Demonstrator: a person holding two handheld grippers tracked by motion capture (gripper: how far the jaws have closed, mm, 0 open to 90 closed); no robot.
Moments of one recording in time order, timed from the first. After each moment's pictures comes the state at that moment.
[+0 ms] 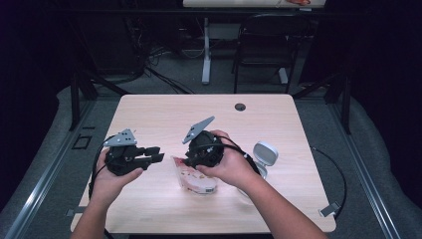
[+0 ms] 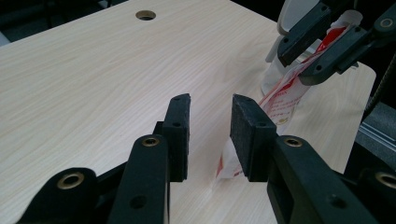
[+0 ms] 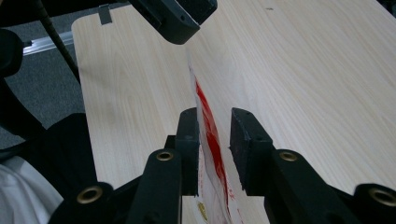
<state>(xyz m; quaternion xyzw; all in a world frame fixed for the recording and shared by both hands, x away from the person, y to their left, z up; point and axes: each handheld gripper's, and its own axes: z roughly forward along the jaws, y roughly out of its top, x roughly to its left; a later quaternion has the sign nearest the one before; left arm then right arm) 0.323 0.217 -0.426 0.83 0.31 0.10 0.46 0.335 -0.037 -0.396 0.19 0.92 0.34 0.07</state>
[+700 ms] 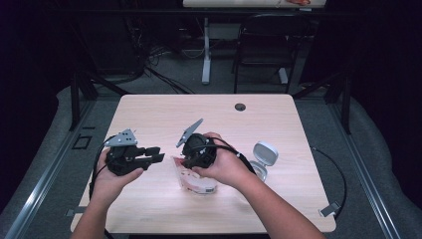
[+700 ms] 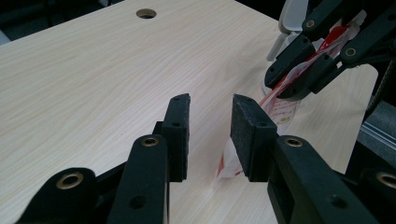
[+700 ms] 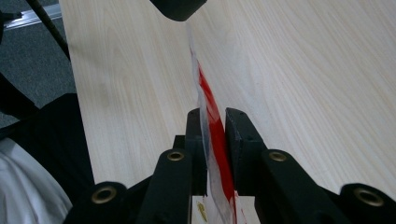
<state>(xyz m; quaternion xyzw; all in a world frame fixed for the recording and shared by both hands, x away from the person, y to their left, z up) 0.323 0.216 -0.427 0.83 0.31 0.10 0.46 0.341 -0.022 -0.408 0.18 0.94 0.30 0.06</state>
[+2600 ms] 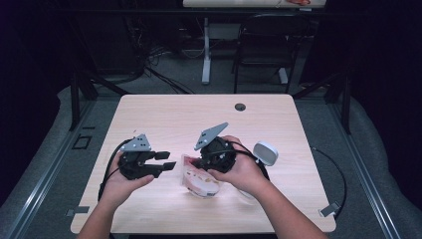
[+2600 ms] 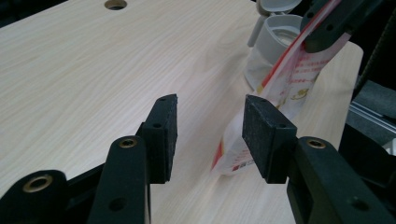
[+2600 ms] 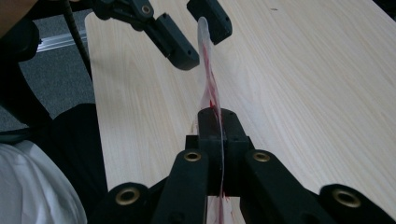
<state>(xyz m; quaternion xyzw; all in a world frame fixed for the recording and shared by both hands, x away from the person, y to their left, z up) 0.322 0.189 -0.441 0.85 0.27 0.07 0.45 0.321 -0.064 -0.398 0.17 0.91 0.36 0.07</state>
